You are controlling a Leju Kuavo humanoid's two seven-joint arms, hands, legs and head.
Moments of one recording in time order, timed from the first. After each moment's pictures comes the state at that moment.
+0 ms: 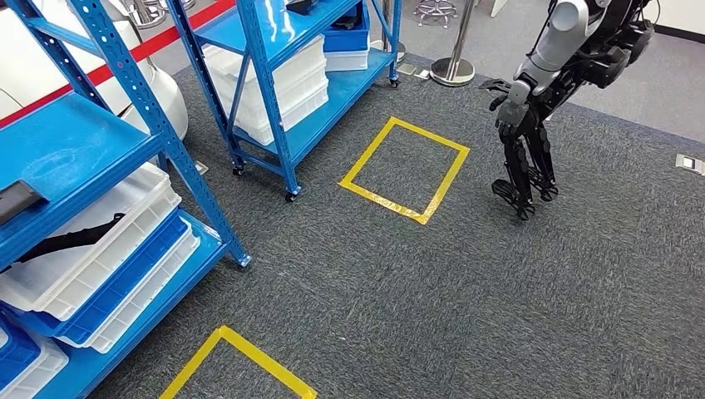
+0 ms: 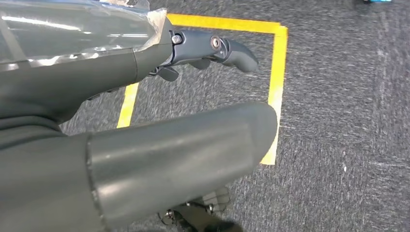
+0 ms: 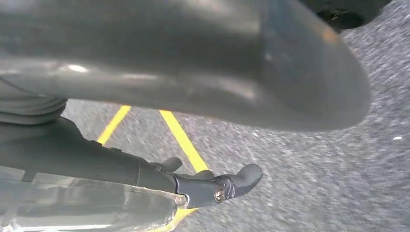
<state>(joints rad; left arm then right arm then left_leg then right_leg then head) -0.11 -0.17 0.78 -0.20 -0.88 0.32 -0.61 -0.10 0.13 -1.08 -0.19 1.49 -0.04 -0.19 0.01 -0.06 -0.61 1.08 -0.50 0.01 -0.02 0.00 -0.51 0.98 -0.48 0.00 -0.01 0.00</state>
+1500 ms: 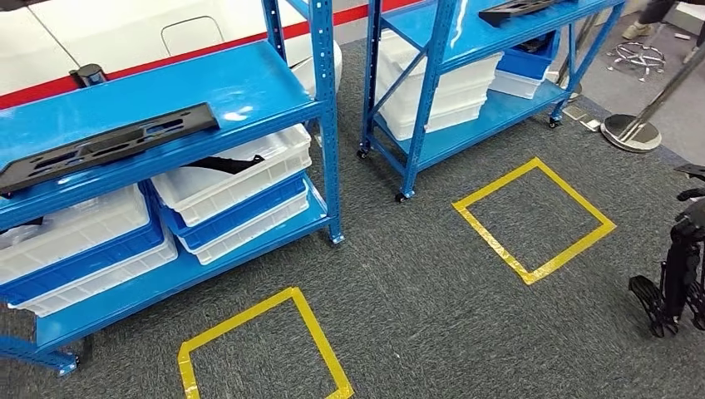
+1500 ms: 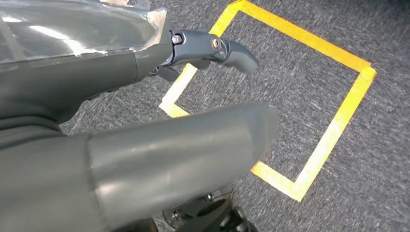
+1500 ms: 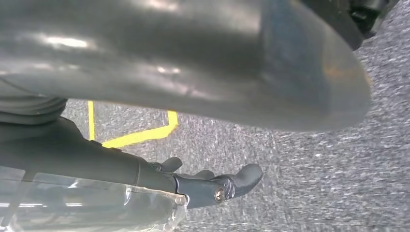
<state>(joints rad) -0.13 -0.18 0.75 -0.20 -0.95 0.31 -0.56 -0.09 0.14 -1.06 -0.19 1.45 -0.05 -0.19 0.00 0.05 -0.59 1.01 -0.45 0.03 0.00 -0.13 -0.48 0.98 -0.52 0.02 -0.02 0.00</state>
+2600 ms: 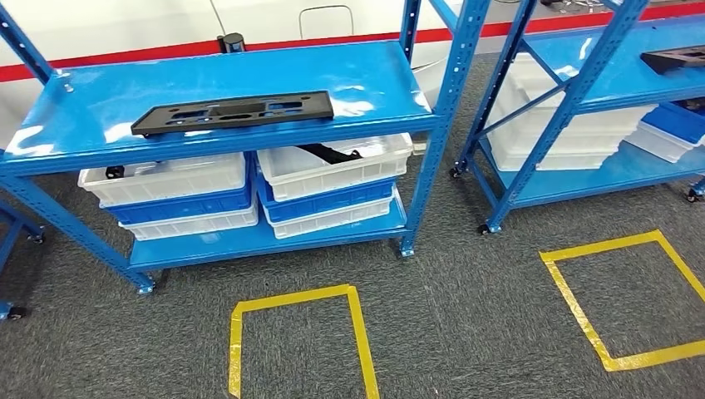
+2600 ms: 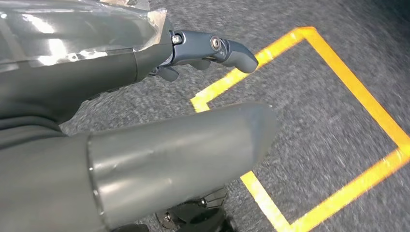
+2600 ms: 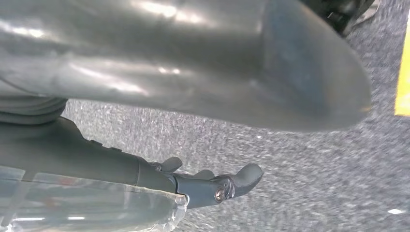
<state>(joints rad) -0.14 -0.19 0.76 -0.20 -0.91 0.32 -0.58 -0.11 0.13 -1.05 -0.19 1.48 -0.04 -0.21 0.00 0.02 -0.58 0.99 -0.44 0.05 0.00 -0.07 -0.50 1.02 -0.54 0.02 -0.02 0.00</state>
